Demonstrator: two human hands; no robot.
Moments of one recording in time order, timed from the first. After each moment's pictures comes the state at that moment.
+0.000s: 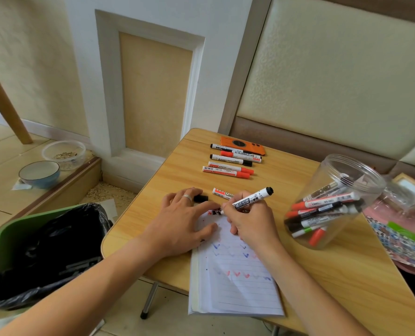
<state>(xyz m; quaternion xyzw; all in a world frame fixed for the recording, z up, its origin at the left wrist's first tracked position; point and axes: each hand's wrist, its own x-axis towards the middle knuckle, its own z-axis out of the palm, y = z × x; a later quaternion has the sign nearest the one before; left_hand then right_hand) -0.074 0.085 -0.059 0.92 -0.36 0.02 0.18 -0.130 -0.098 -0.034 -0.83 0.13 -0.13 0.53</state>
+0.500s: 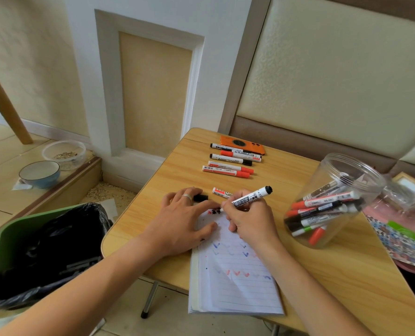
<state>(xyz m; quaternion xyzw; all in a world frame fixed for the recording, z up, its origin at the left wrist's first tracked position) -0.076 0.085 -0.059 0.92 -0.35 0.03 0.19 -0.127 -0.099 -0.036 -0.83 0.13 -0.13 0.53</state>
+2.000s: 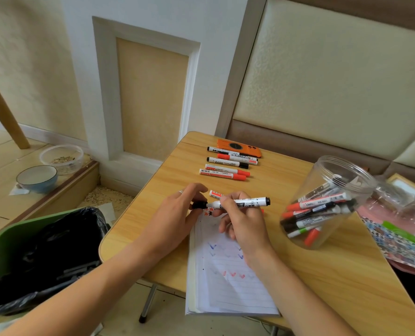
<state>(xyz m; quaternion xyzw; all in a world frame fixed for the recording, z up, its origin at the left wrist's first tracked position) -0.078 0.084 -0.053 0.82 -0.35 0.15 0.42 -0.138 -0.079 -0.028 -0.72 0.11 -0.13 0.67</state>
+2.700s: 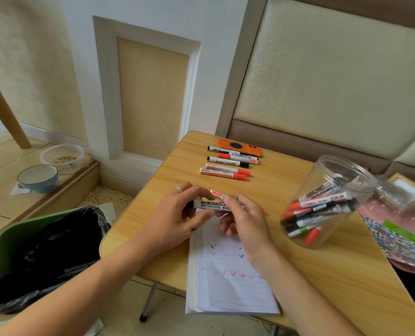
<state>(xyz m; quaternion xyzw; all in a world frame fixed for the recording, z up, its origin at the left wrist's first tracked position) -0.079 0.090 -0.044 0.79 -0.38 0.11 0.47 -0.138 -0.083 -0.026 -0.72 0.11 -0.10 0.67</state>
